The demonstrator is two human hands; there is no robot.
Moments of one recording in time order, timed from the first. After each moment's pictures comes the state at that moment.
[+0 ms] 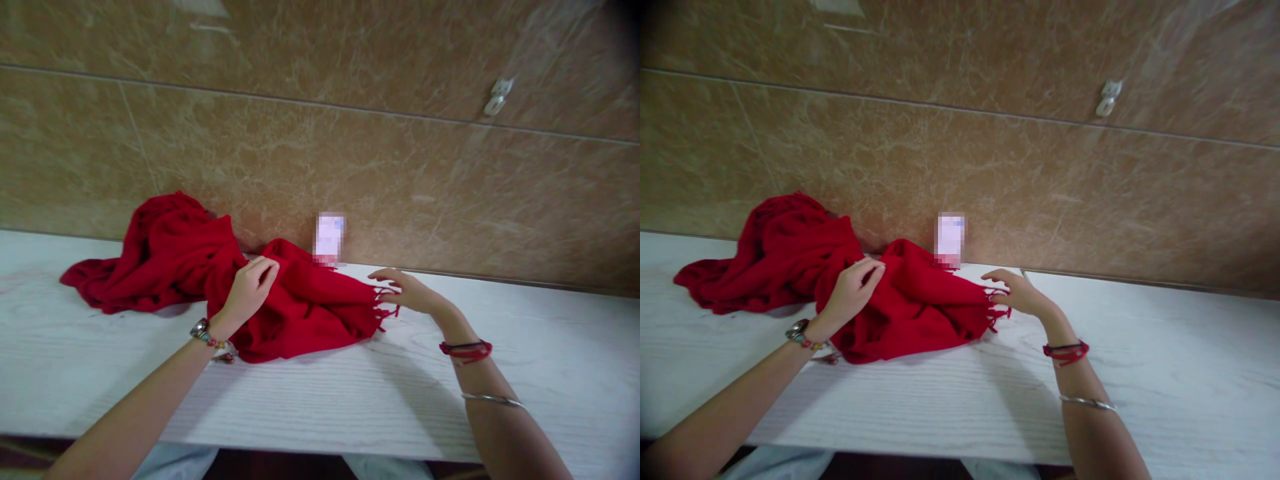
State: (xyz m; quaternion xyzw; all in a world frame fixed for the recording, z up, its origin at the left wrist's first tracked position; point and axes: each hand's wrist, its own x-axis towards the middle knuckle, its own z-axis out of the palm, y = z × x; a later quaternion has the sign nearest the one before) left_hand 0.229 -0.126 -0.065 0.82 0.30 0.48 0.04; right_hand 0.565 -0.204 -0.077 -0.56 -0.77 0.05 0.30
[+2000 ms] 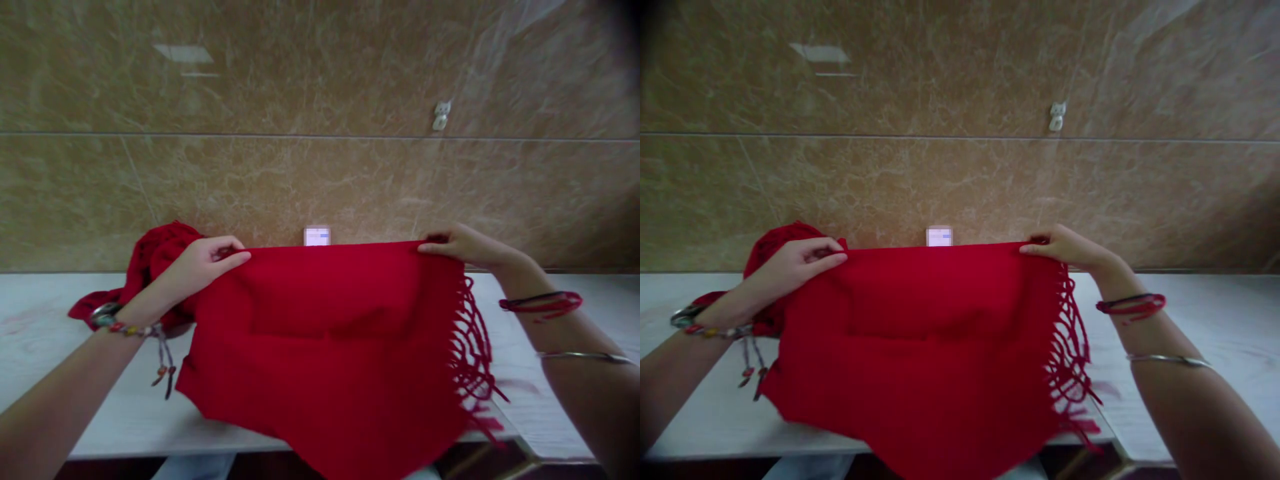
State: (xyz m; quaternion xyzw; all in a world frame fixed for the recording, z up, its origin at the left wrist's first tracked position) left_hand 0.189 -0.144 0.041 0.89 0.36 0.29 0.04; right_hand 0.606 -0.262 0.038 -0.62 -0.73 0.00 0.28
